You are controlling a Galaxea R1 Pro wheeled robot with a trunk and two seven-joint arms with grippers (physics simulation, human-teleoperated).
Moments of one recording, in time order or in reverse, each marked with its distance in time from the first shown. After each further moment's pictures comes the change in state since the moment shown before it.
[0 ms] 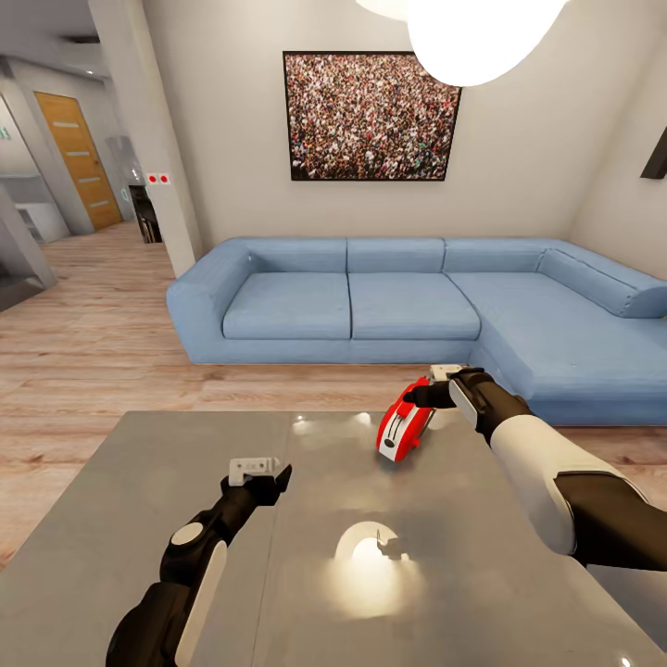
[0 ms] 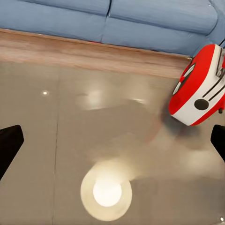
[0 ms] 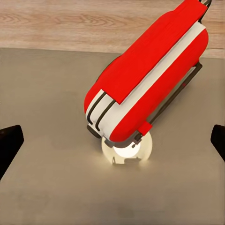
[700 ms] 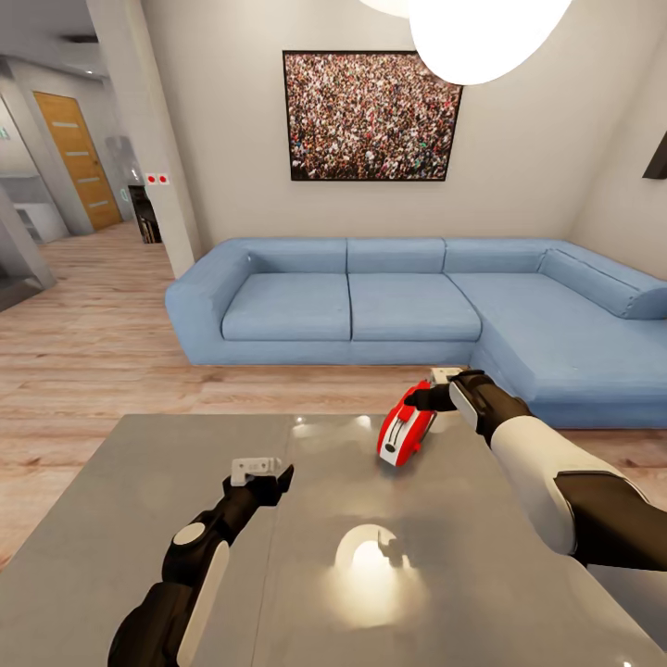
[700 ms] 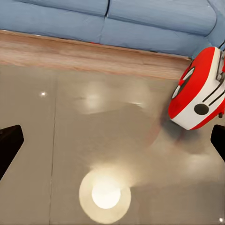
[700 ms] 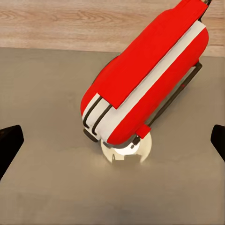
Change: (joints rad) left arm 0.000 -0.005 -0.006 0.001 0.000 0.000 0.000; right arm 0.000 -0.002 0.000 0.020 -0.004 0.001 -0.007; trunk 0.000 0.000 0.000
